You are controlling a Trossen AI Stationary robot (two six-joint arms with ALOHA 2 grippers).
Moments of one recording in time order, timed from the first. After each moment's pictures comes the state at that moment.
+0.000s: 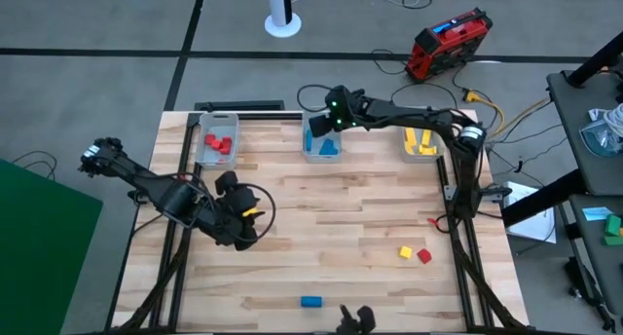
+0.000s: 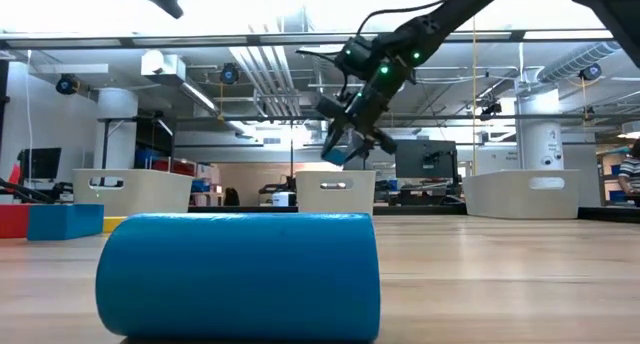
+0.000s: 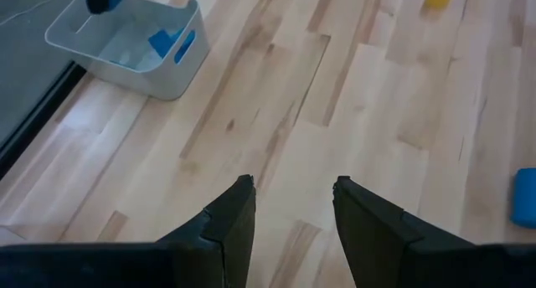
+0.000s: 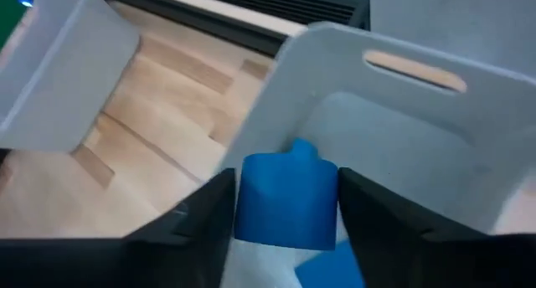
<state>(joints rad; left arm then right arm) -0.50 1.26 1.23 -1.02 -0.61 -0.72 -0.53 1.97 1.50 -0.34 -0.01 0.59</state>
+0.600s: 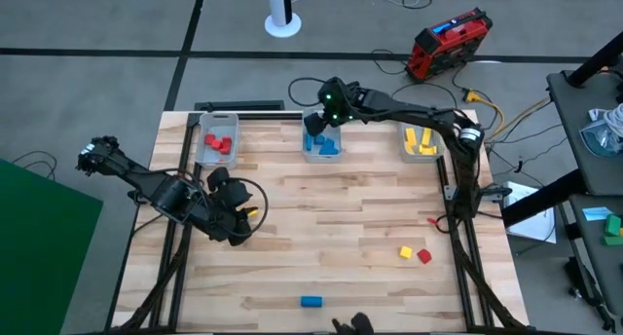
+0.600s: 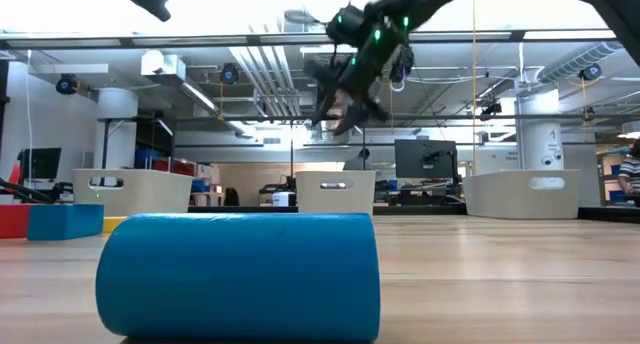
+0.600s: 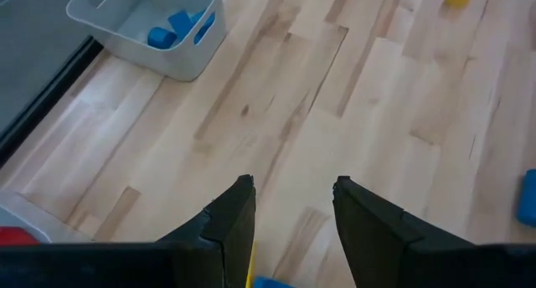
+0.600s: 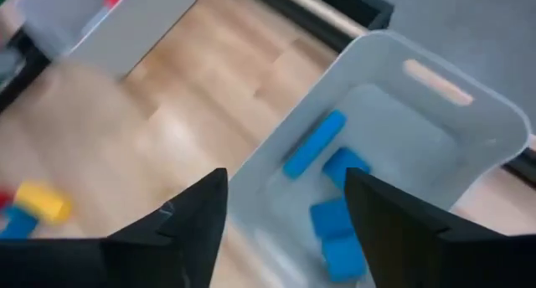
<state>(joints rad) -0.50 1.22 1.23 -1.10 -0.61 -0.80 -0.46 1.95 1.72 -0.63 0.00 0.45</state>
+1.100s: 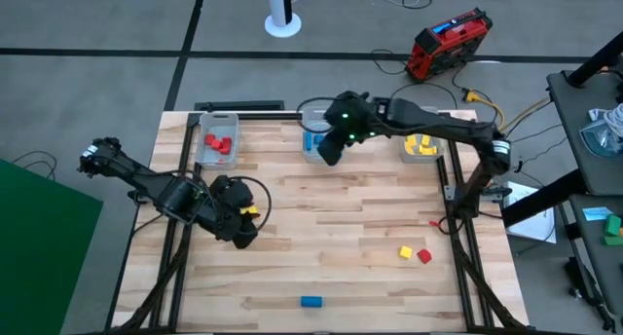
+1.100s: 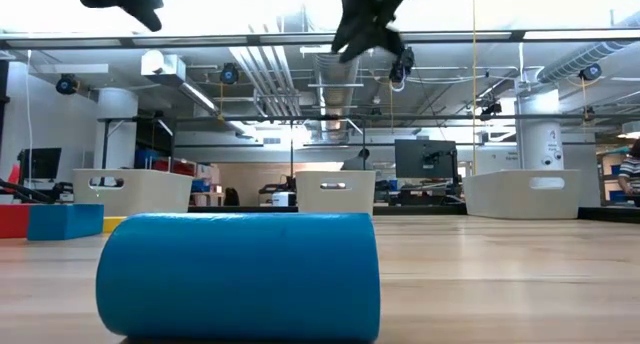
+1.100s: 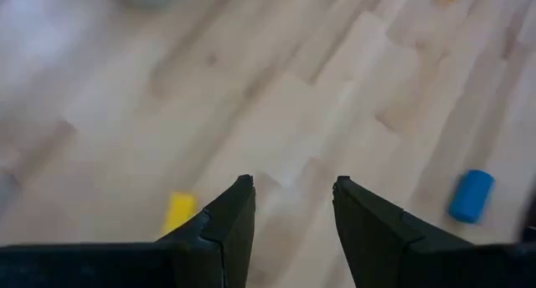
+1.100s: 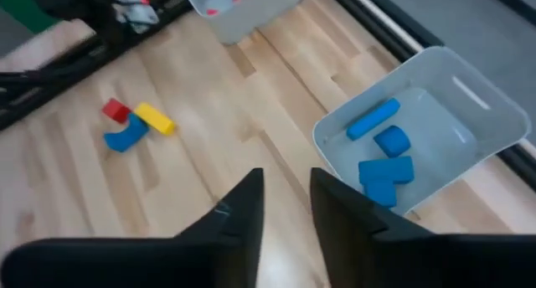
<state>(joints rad) -0.48 1.25 1.23 -1.08 -0.45 -1.00 -0.27 1.70 1.75 -0.86 0.00 0.34</state>
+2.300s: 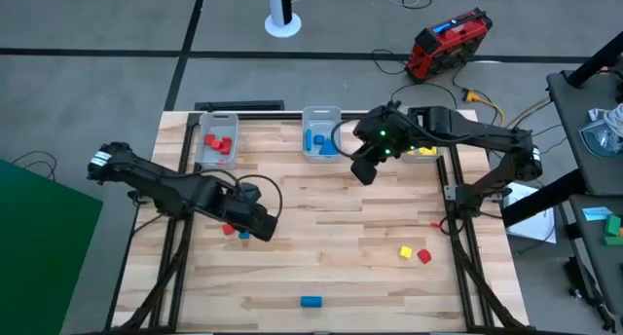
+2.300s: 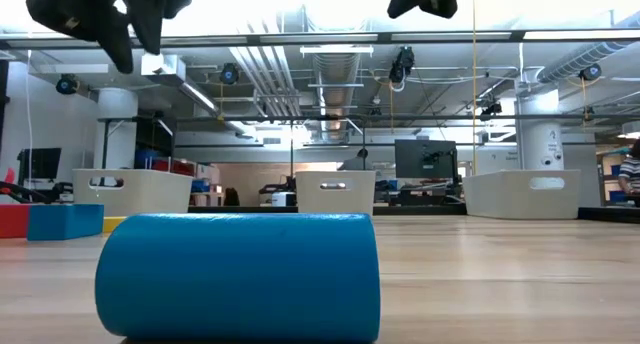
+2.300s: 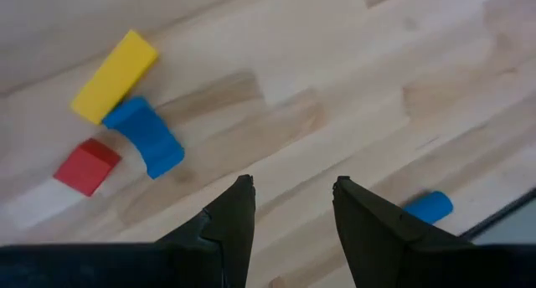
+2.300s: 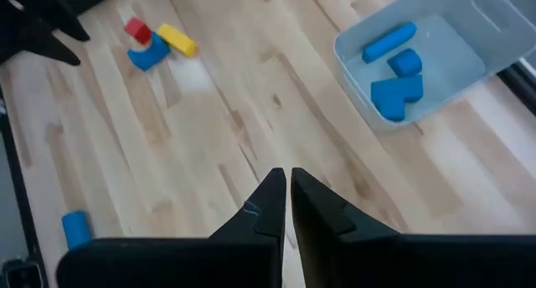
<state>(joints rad) -0.34 1.40 1.22 -1.08 -0.09 -1.50 -0.12 1.49 1.68 -1.09 0.02 0.41</state>
